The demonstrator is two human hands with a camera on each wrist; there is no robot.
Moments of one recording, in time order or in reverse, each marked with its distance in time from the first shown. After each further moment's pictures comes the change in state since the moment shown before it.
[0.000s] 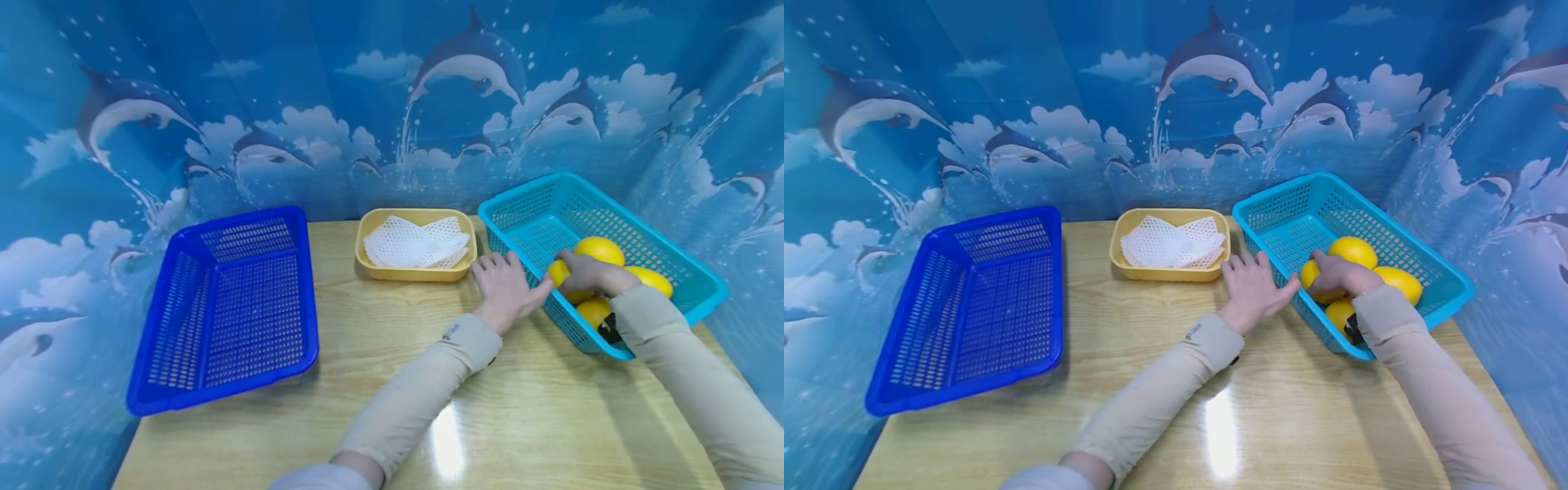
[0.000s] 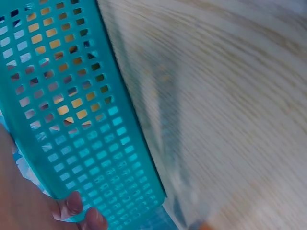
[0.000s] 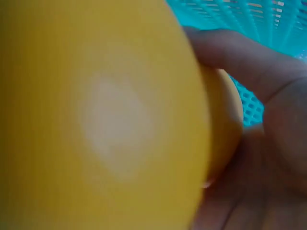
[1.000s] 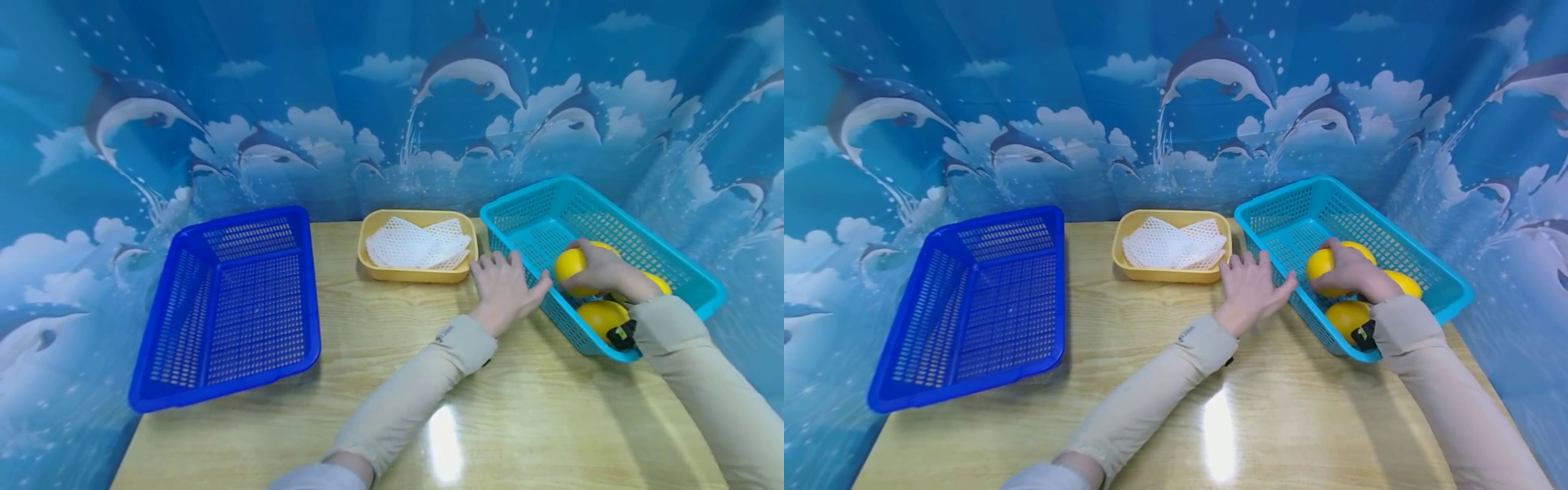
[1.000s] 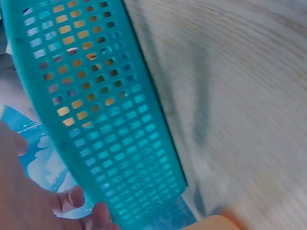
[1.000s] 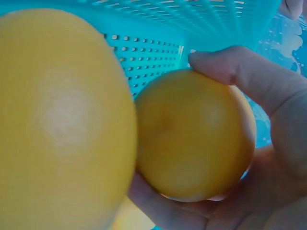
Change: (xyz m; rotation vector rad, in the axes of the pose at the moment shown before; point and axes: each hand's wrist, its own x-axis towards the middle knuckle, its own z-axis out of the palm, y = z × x) left_hand -0.005 -0.011 -0.013 -0.062 0.038 0.033; right_hand -0.022 -0.004 -0.005 0.051 0.250 -0.033
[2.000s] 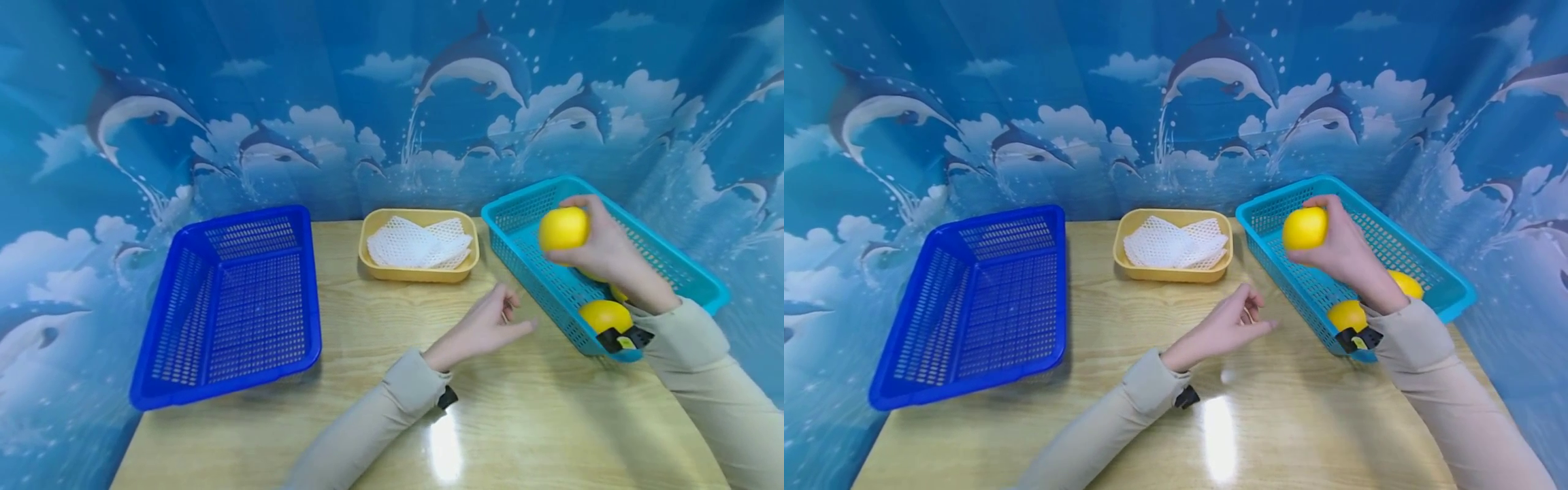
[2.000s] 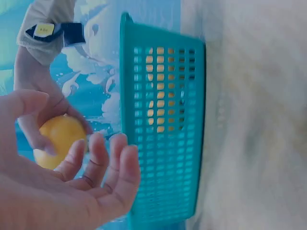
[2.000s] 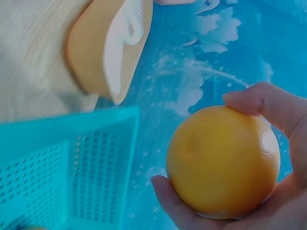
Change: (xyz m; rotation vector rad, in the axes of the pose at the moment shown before) left_hand -0.068 -0.063 -0.026 -1.094 -0.309 0.284; right_hand -0.040 -0.084 -0.014 0.191 0.334 -0.138
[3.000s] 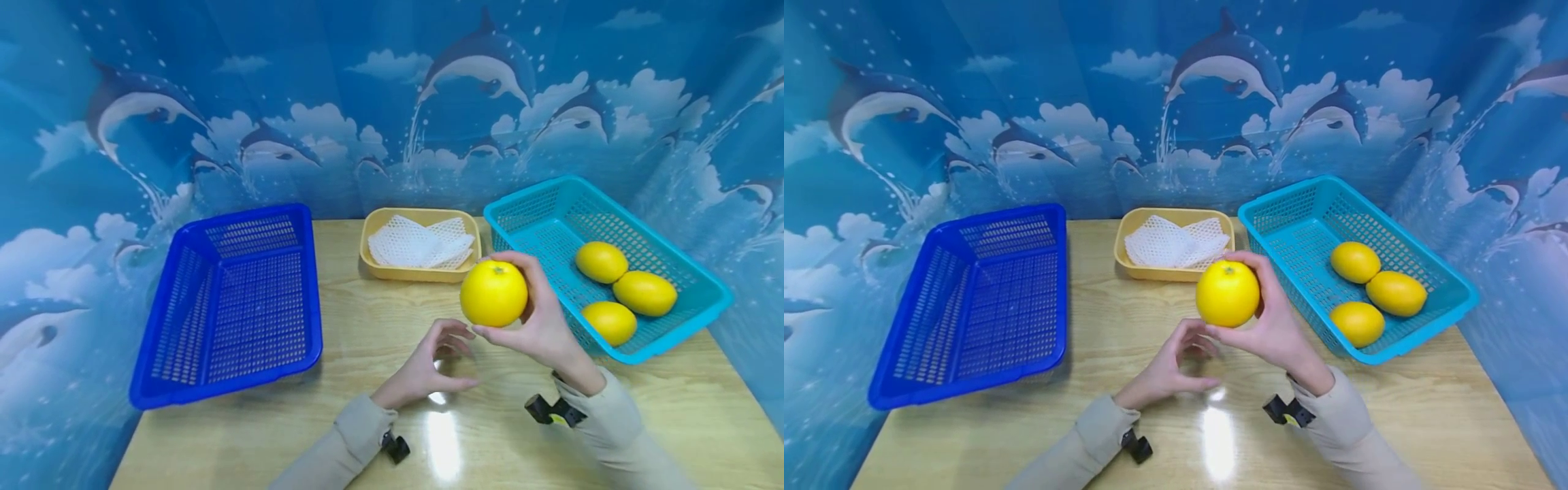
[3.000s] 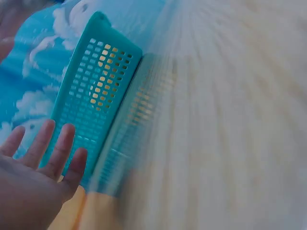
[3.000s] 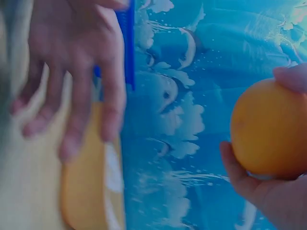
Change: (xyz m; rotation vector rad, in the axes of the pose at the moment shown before) left_hand -0.085 -0.090 -0.007 -0.401 0.030 0.110; right_hand -0.064 -0.049 0.105 0.603 0.068 -0.548
